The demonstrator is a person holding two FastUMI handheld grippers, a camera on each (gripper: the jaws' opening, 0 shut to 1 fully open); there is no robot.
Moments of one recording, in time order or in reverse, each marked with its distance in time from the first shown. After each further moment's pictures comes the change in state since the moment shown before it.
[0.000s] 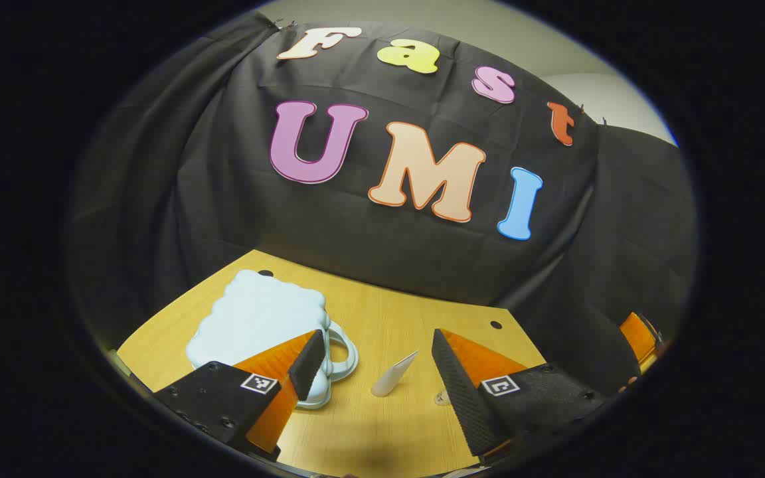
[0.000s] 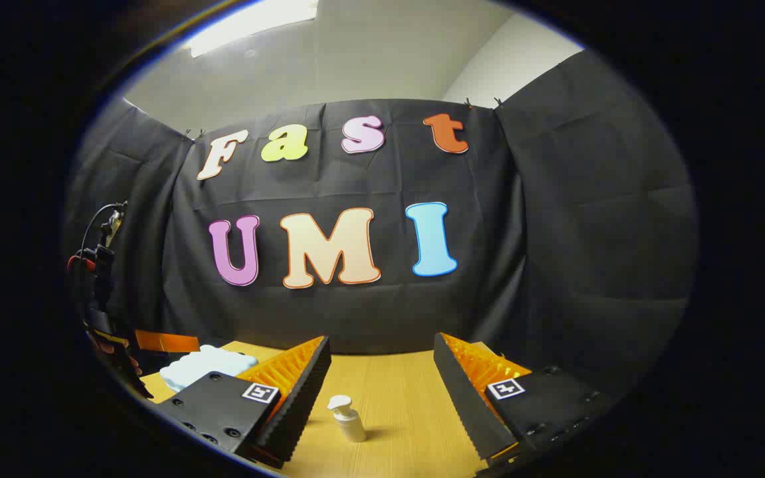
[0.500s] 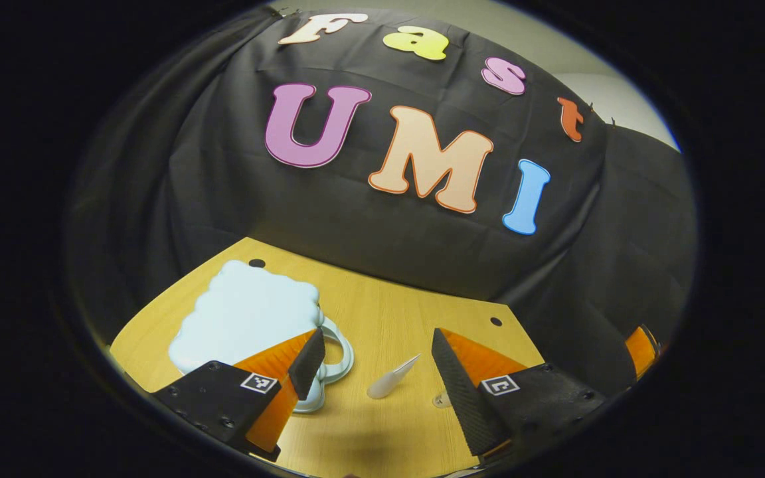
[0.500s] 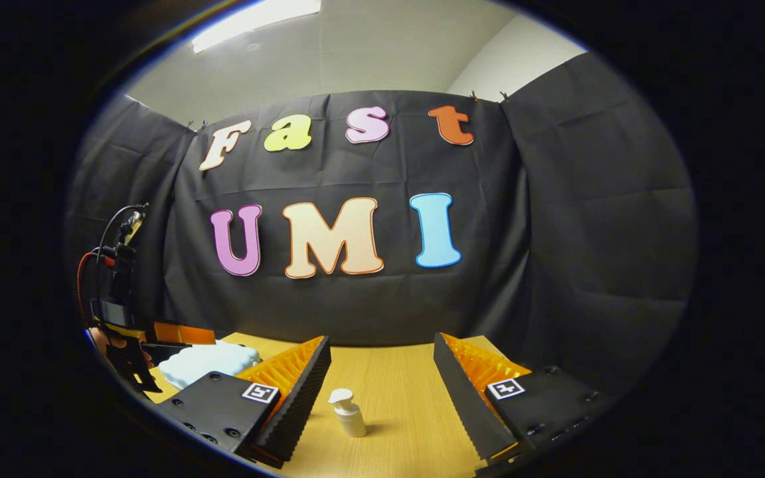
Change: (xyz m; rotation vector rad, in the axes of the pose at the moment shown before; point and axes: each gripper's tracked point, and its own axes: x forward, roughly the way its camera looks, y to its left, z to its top) left arm 0.030 0.001 -0.005 -0.035 0.053 -0.015; right arm 0.002 0.005 -0.008 -0.017 0.037 0.007
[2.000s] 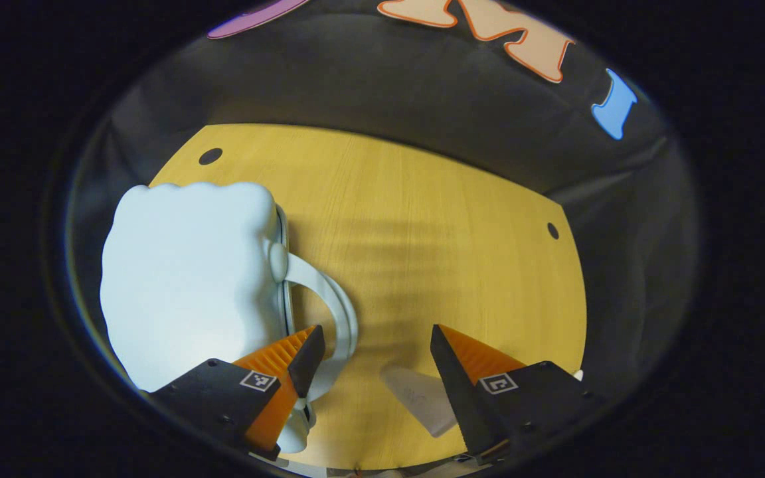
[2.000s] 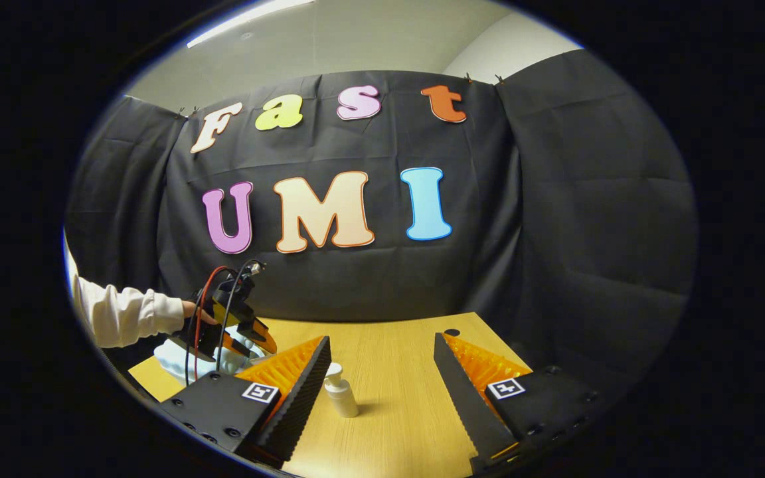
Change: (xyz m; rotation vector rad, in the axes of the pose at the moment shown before) left arm 0.172 0.037 -0.118 -0.005 0.754 0.113; right arm -0.014 -0.018 -0.037 -0.011 0.114 -0.032
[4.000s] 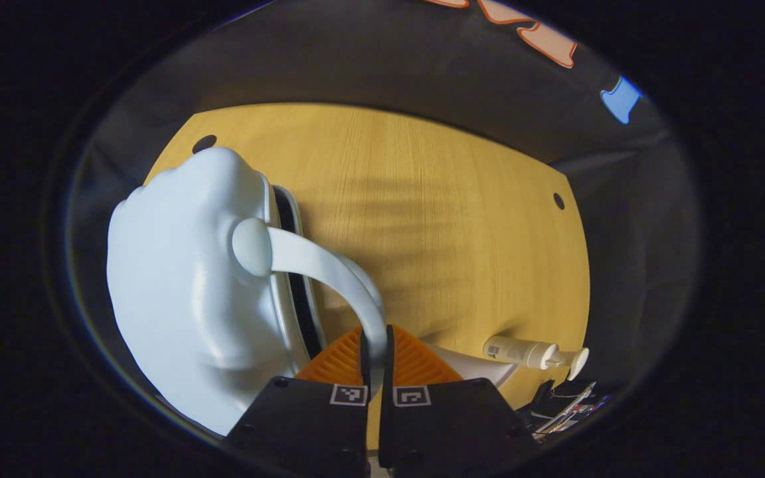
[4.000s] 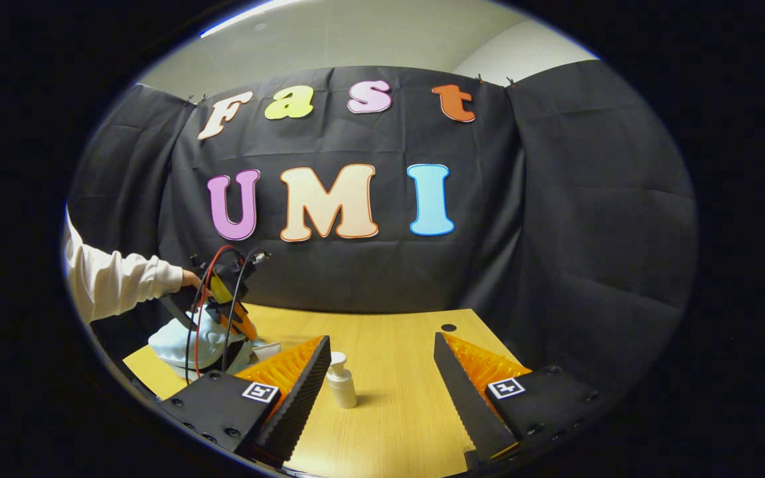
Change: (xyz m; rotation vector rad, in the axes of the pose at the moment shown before) left arm -0.041 0.021 0.011 0.034 0.100 -0.055; right arm -0.008 0.022 -0.005 -0.053 0.017 0.013
